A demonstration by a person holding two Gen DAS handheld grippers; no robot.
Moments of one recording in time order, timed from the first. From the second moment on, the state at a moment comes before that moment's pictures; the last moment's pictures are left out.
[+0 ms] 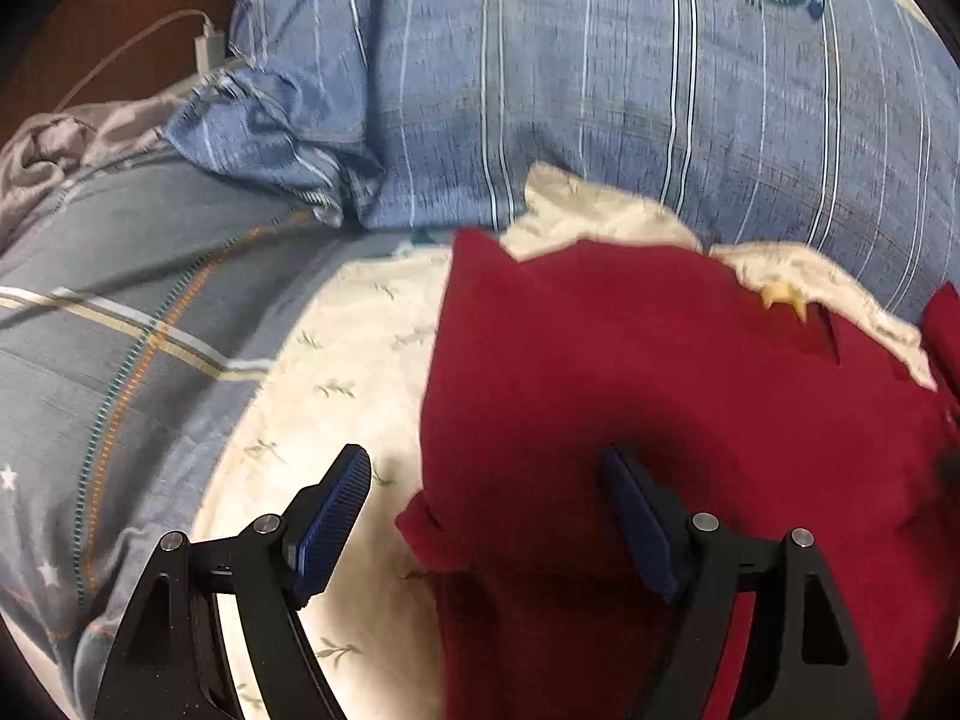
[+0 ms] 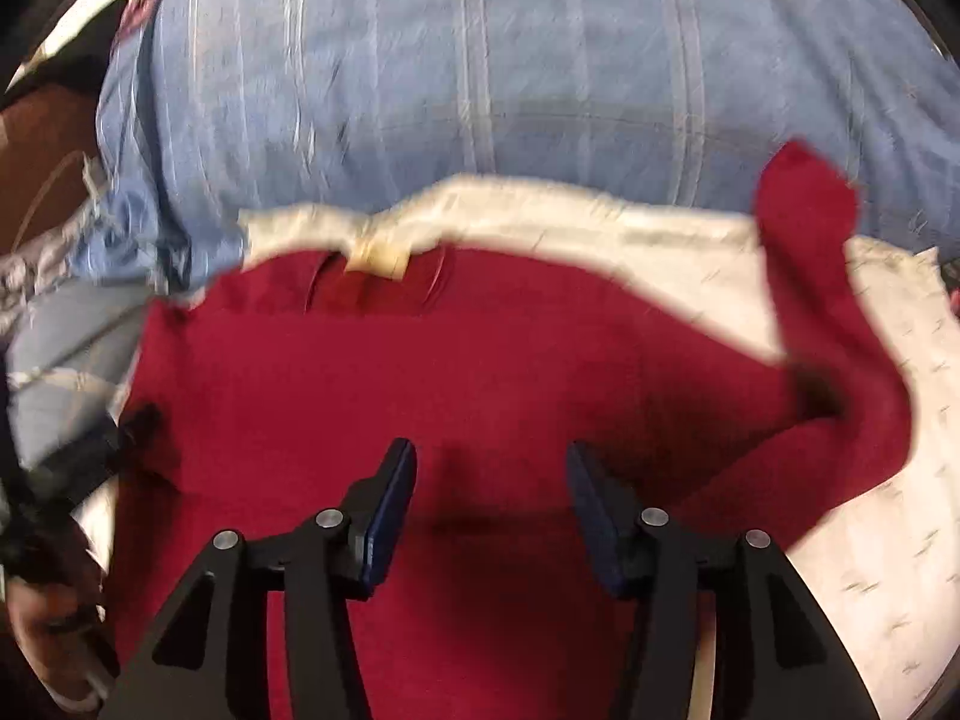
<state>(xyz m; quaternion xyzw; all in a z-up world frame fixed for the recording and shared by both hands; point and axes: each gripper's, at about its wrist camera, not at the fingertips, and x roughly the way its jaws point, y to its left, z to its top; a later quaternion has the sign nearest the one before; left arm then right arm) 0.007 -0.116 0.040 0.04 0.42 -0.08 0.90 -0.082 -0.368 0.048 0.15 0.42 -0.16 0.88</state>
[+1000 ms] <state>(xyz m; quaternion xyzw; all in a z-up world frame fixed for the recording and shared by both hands) 0.011 -0.112 0.044 0.05 0.40 -0.09 0.91 -0.125 -0.568 0.153 0.26 0.27 -0.16 0.91</state>
